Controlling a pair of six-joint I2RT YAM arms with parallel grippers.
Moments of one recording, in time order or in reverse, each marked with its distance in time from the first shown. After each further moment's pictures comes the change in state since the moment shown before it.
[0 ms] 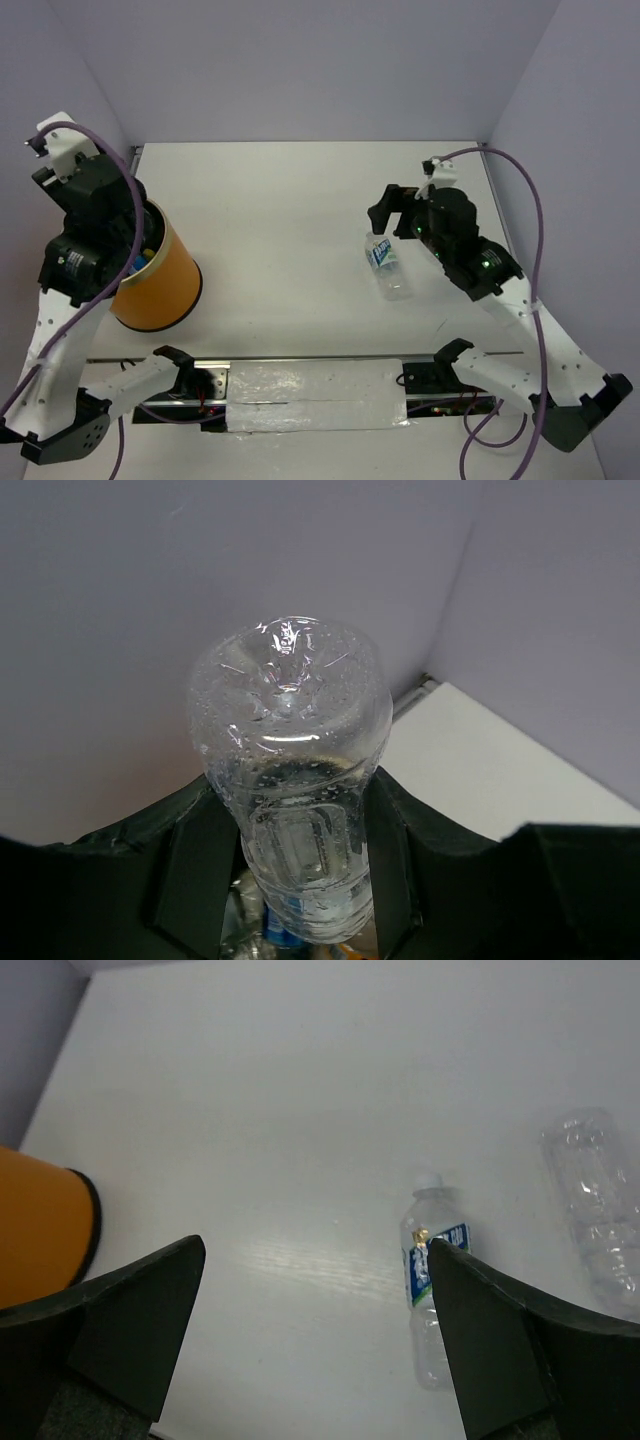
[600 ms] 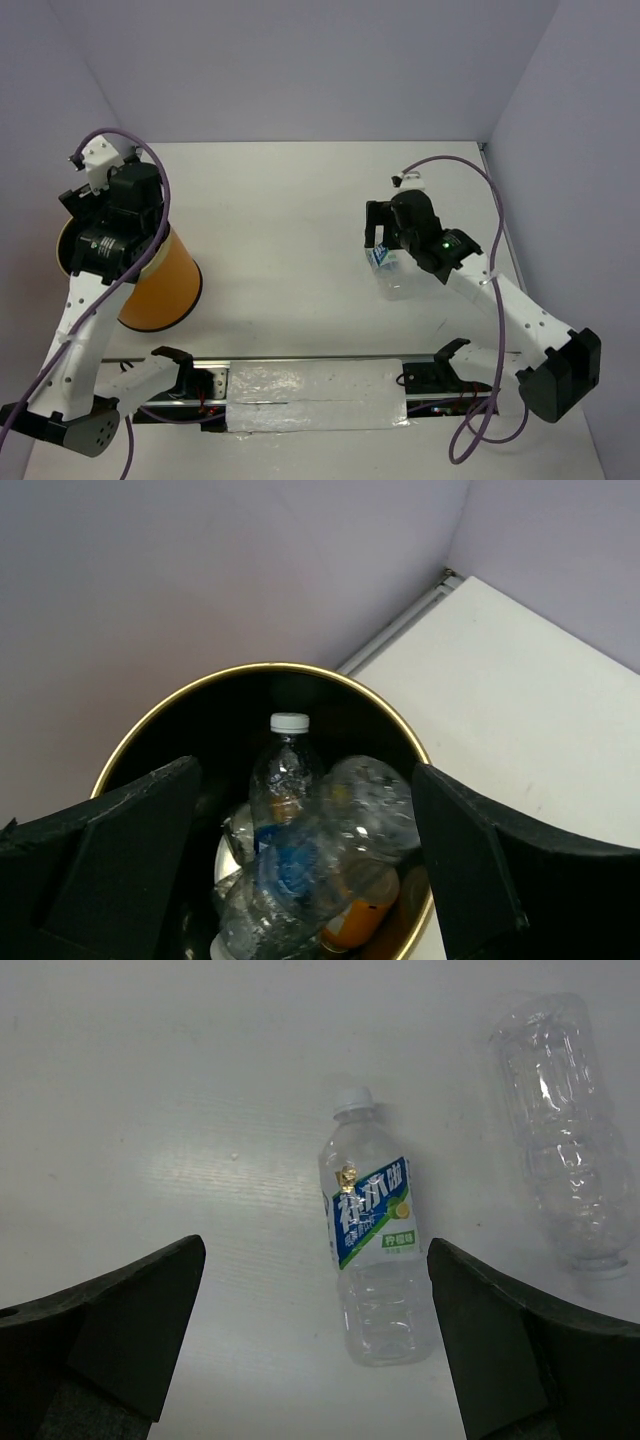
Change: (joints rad) left arm 0.130 -0.010 -0.256 -0.096 0.148 -0.206; right arm 0.000 0.179 -0.111 -0.024 0.071 -0.051
